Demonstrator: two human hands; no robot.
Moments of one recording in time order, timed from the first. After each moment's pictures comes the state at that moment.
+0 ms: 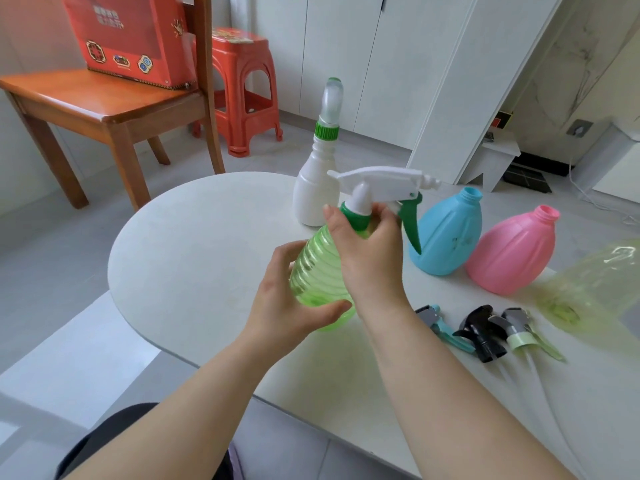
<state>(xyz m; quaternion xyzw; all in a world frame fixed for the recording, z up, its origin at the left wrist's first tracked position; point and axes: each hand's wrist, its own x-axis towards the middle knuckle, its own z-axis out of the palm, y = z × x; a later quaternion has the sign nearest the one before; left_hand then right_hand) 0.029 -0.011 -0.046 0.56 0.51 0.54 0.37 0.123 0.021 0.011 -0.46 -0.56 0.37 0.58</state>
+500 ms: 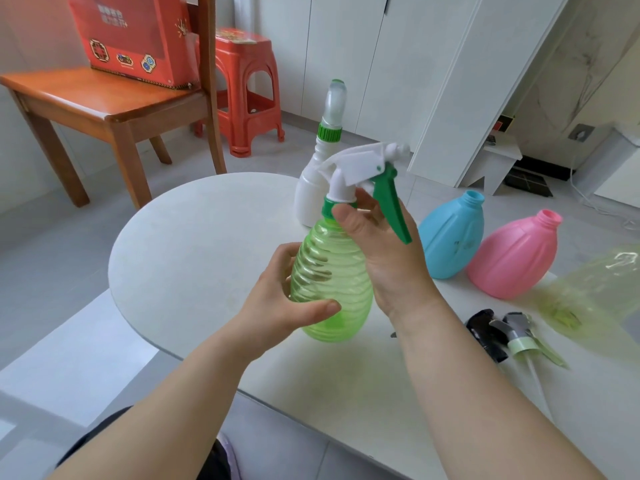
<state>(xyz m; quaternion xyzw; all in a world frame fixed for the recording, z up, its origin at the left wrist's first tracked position) 0.014 -0.009 -0.038 0.52 0.40 0.53 0.53 0.139 0.028 0.024 -0.39 -0.57 0.49 0.53</state>
